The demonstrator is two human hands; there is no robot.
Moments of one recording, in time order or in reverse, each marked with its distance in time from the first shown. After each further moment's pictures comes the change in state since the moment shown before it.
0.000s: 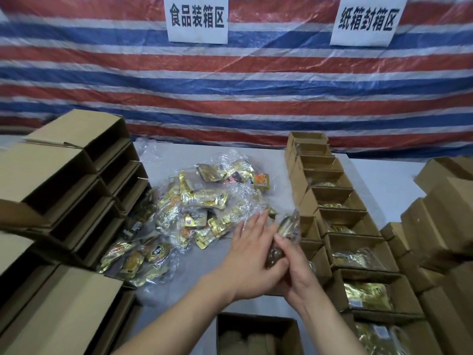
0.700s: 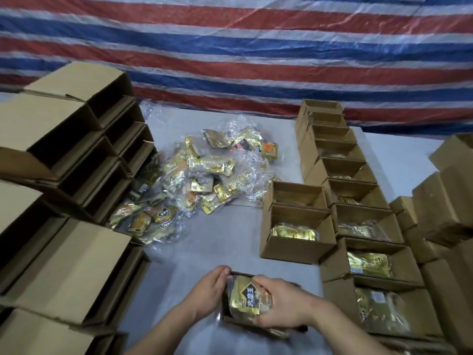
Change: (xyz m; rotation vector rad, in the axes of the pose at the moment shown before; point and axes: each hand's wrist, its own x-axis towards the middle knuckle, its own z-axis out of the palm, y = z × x) left_hand -0.123 -0.108 0.130 -0.573 -0.152 -0.550; right_hand -0.039 0.070 -0.073 -1.516 -0.545 0.275
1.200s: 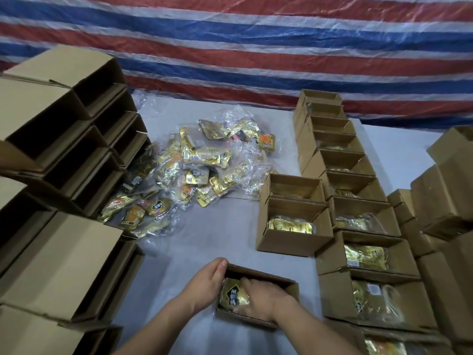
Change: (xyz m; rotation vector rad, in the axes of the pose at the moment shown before) left_hand 0.008 -0.001 0.007 -0.015 0.040 0.029; right_hand 0.062 0.033 0.052 -0.410 -0.130 0.226
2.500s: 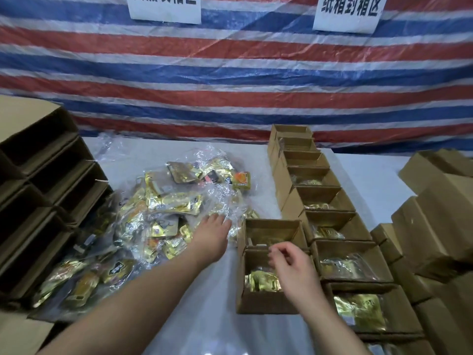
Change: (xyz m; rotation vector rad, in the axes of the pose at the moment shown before) left_hand 0.223 0.115 -0.042 1.115 0.160 0.390; right_hand -0.045 0.048 -0.160 1.084 0.953 0.082
